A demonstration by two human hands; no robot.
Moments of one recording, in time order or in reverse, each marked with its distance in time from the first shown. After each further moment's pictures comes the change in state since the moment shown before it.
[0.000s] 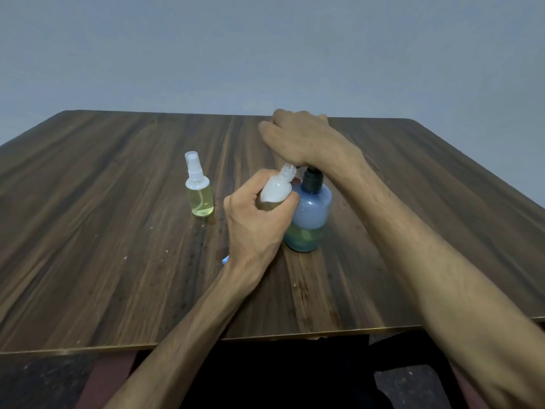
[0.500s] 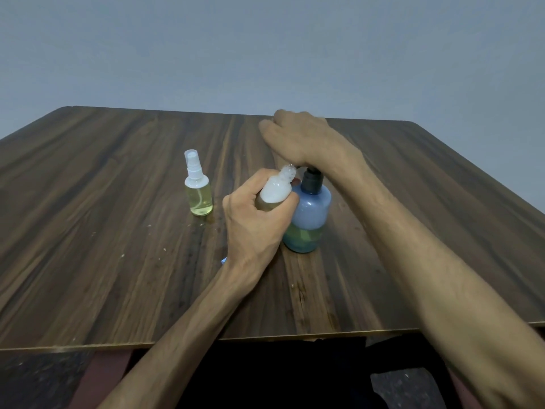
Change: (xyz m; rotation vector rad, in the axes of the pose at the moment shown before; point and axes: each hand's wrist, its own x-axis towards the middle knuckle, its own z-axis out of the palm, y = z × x) left_hand -0.001 0.002 0.000 -0.010 0.003 0.000; right_hand 0.001 0.002 -0.001 0.027 0.013 0.001
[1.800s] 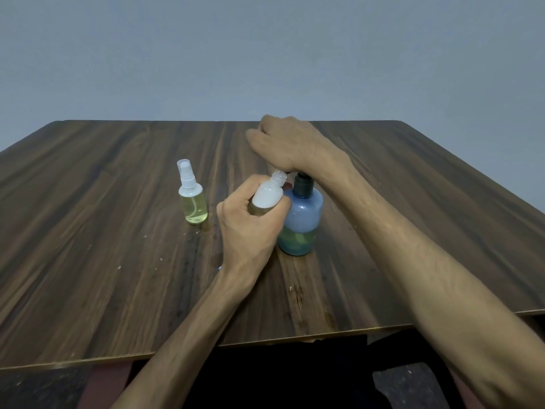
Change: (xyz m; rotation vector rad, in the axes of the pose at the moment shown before) left_hand 0.003 -0.003 -0.002 -0.012 -0.025 0.007; right_hand -0.009 -0.006 -0.004 0.036 -0.039 -0.031
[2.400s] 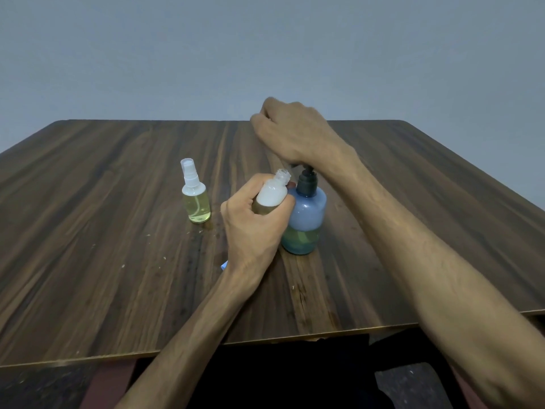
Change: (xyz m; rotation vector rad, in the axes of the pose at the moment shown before) left_hand -0.002 0.003 0.002 -0.022 0.017 -0.043; right_hand 0.001 0.000 -0.004 0.023 0.089 -0.025
